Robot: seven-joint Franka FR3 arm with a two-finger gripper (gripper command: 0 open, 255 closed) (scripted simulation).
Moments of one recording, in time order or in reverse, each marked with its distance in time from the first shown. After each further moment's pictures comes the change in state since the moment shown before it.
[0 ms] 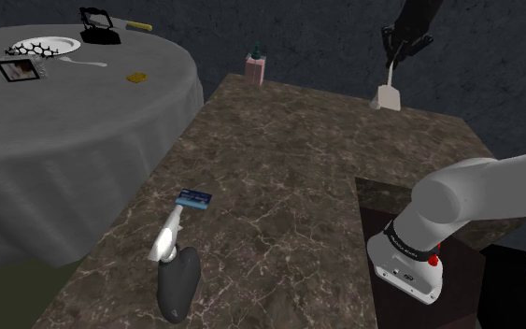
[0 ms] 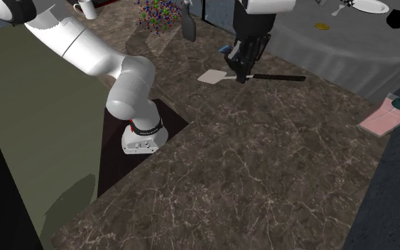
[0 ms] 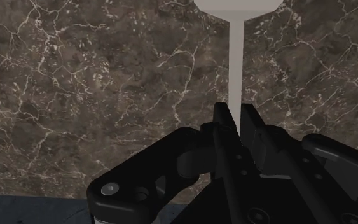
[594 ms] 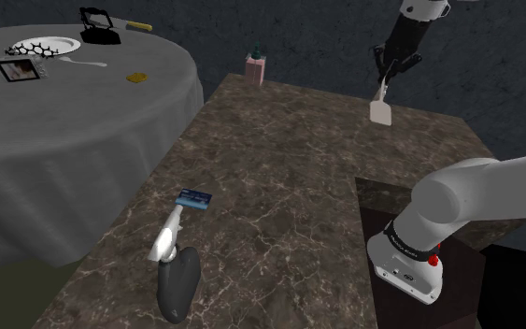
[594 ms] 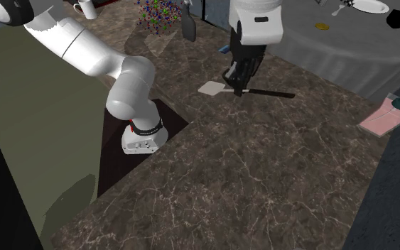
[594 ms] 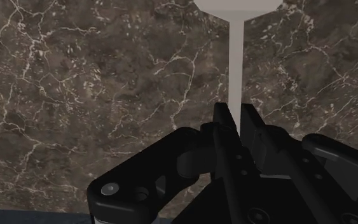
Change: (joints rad) arm -0.003 -0.029 -0.005 -0.141 -0.006 0.112 0.007
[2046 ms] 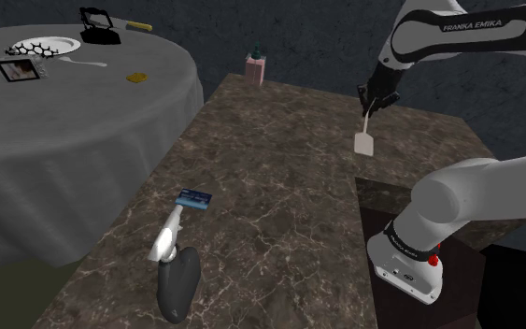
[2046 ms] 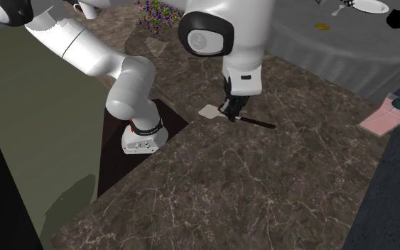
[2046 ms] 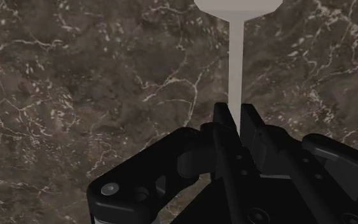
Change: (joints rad) arm -0.010 0.000 -0.022 -0.295 -0.023 0.295 0.012
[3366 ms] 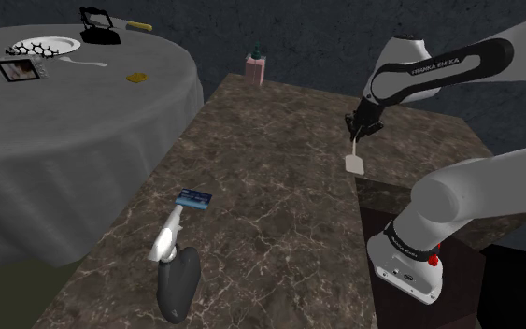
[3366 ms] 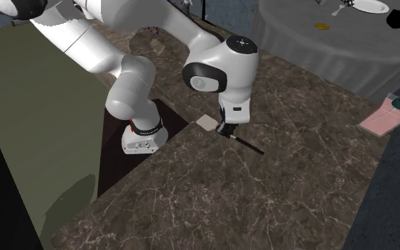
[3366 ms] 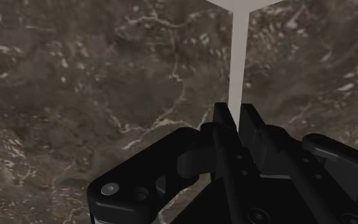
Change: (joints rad) arm -0.009 0.124 -0.024 -0.198 -0.026 0.322 0.014
